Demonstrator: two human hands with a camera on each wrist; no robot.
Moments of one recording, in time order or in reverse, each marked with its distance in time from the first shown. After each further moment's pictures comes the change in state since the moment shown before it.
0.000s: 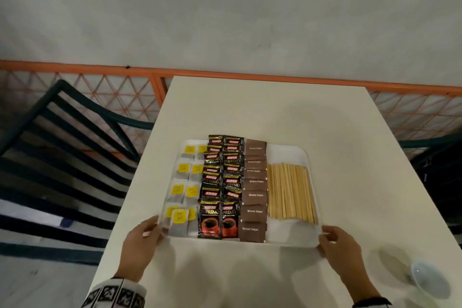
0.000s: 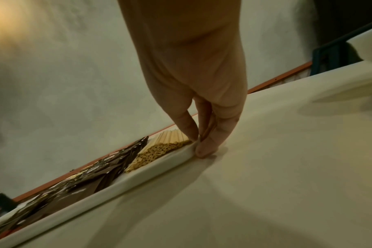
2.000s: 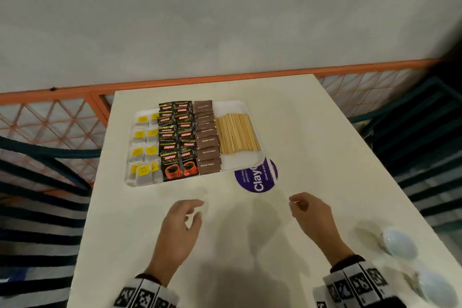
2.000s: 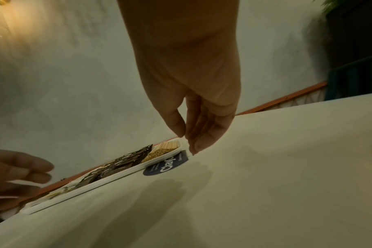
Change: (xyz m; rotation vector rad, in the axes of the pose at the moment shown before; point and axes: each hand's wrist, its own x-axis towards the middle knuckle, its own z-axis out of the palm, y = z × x) left_hand 0.006 0.100 0.090 0.308 -0.365 0.576; right_hand 0.022 -0.053 -0.007 0.049 0.087 -0.106
